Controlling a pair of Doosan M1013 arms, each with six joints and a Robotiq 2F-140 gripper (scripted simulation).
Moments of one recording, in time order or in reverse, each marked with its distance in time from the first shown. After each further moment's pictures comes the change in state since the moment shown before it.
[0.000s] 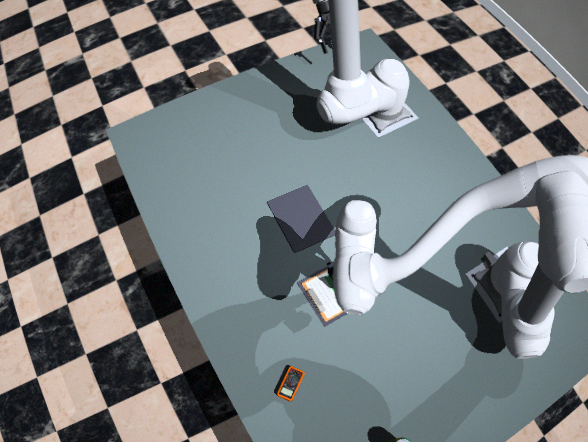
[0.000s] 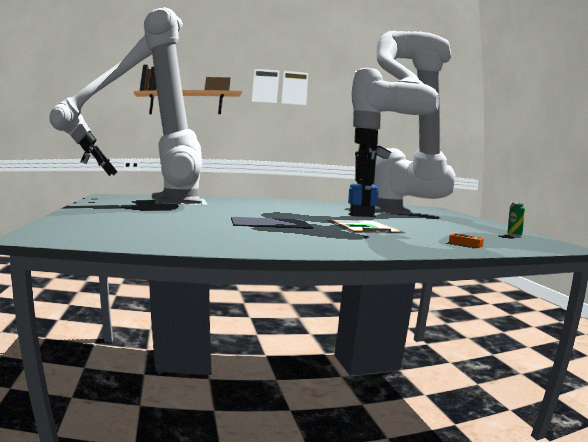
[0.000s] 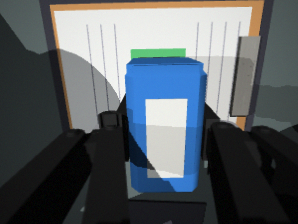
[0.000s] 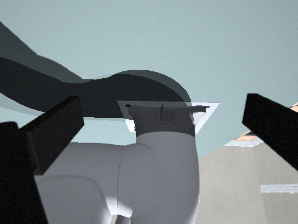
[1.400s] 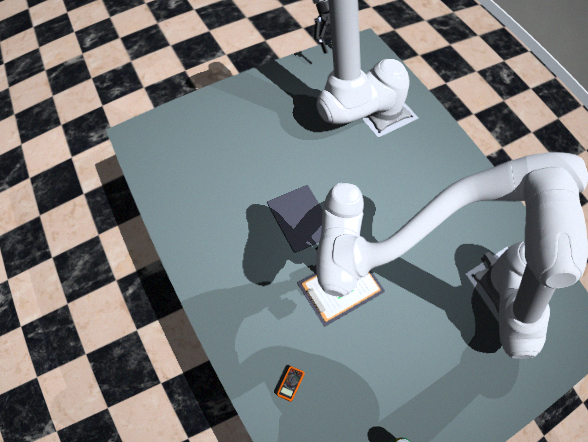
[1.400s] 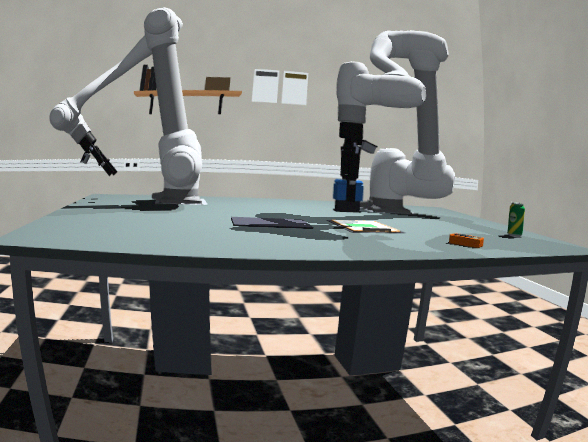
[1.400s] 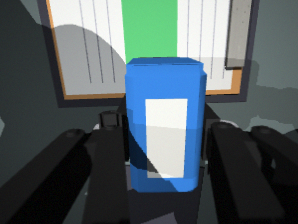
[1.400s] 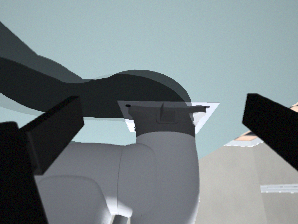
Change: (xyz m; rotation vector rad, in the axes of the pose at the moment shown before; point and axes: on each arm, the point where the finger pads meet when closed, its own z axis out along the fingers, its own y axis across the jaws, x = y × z) left arm -0.055 0.007 -0.013 0.000 0.001 0.020; right arm 0.000 0.000 0.000 0.000 0.000 0.000
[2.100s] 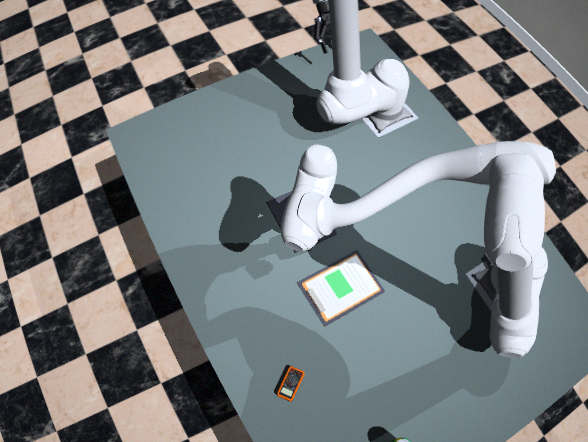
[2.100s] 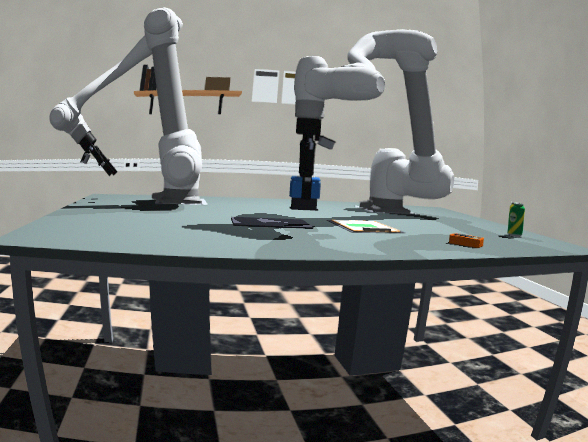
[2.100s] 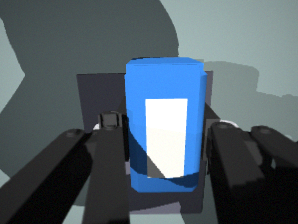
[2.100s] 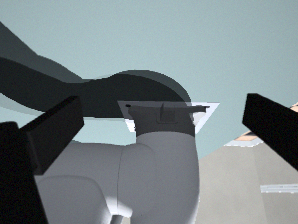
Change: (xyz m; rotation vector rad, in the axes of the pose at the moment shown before) left arm -0.137 -0.002 -0.001 0.000 0.000 0.048; right arm 0.000 0.000 0.000 0.000 0.000 0.000
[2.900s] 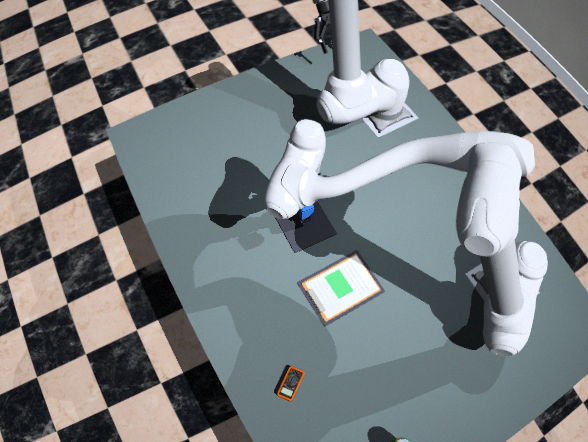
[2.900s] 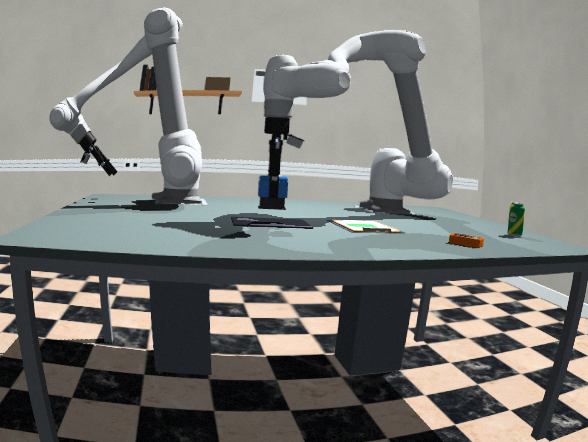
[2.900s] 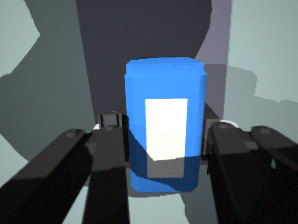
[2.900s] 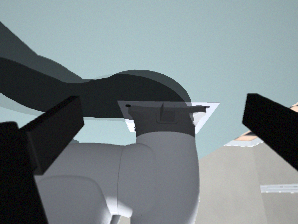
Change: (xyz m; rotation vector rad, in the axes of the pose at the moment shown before) left arm -0.094 -0.015 0.003 0.000 0.000 0.033; right arm 0.000 0.000 0.000 0.000 0.000 0.000
